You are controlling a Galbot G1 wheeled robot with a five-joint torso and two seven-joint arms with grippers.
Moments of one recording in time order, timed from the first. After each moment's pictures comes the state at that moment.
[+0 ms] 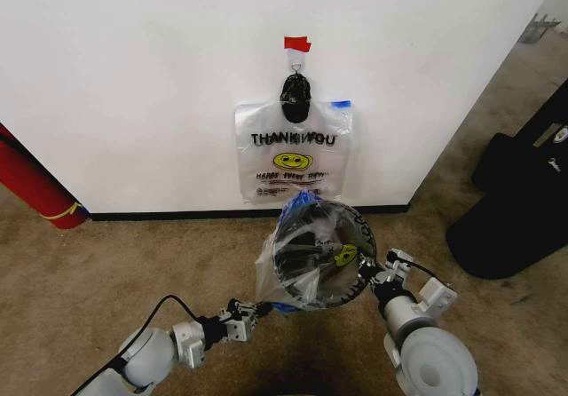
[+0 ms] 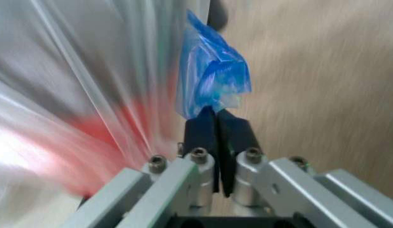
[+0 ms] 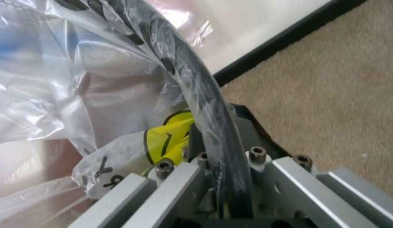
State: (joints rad) left arm 1.31 -0.95 -0.24 -1.77 0.16 -0.57 0.65; right arm -1.43 1.21 0.31 2.20 0.96 -0.25 0.54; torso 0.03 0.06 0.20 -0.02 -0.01
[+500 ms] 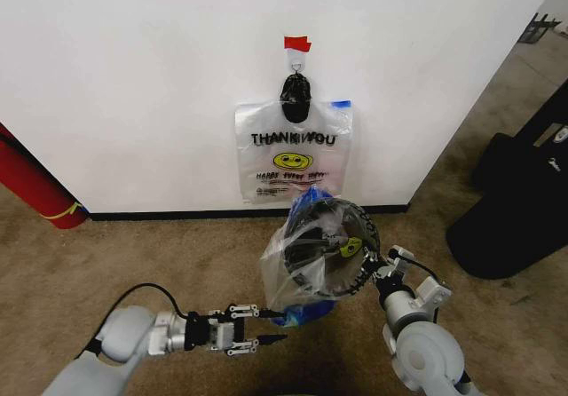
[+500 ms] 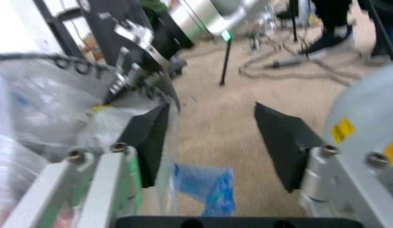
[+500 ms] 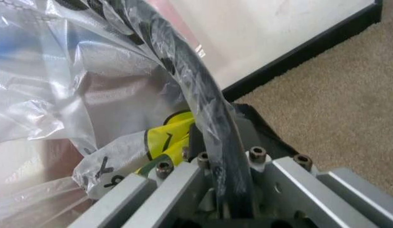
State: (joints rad) left arm 1.25 -0.95 -0.40 -1.80 -0.37 -0.50 1.25; right arm -1.40 1.20 0.33 2.09 0.90 -0.15 0.41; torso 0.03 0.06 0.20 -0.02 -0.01
